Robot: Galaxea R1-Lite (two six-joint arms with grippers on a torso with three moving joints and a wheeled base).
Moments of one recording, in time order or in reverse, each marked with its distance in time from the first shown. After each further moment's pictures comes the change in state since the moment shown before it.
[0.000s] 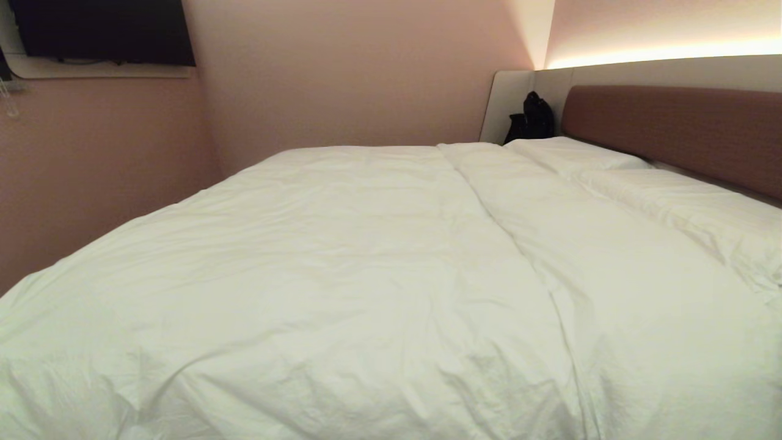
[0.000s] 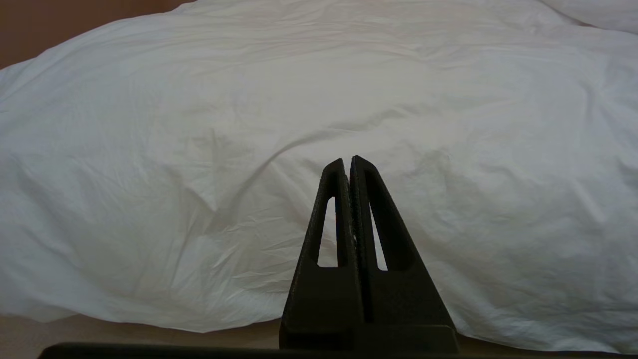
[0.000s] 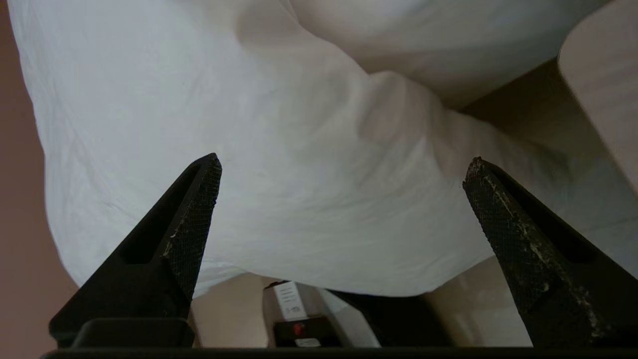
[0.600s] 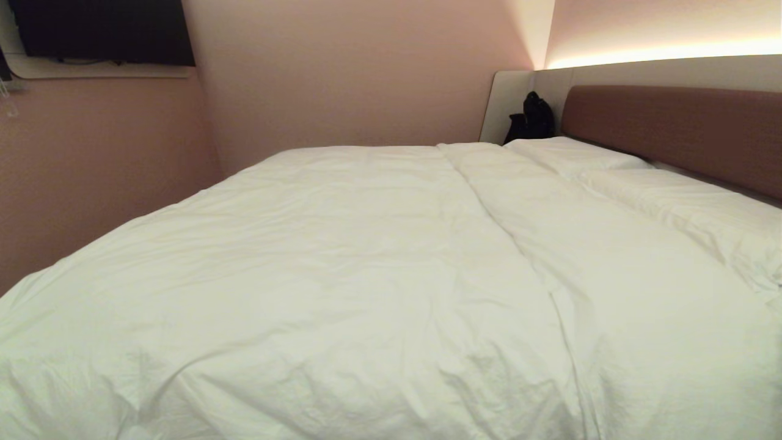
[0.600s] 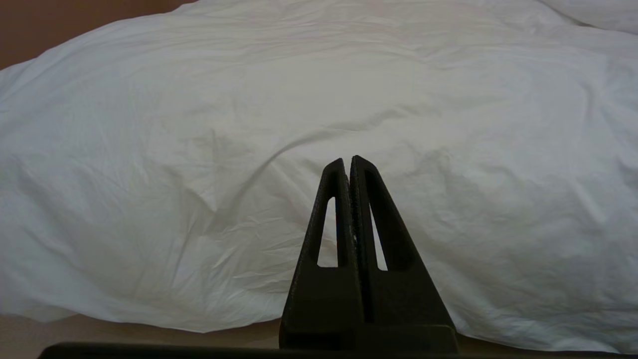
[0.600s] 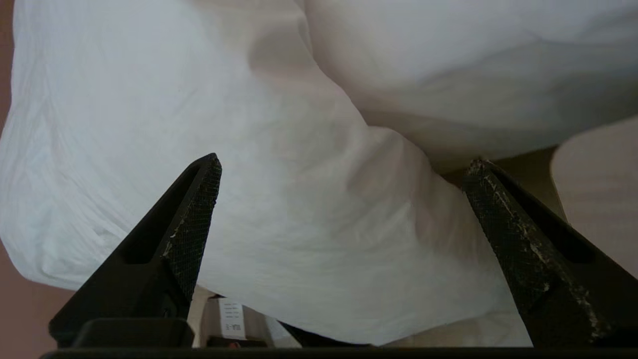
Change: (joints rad) left arm 0.000 0.000 0.000 0.000 0.000 0.000; right arm 0.010 0.065 -0.001 -0.095 0.112 -0.204
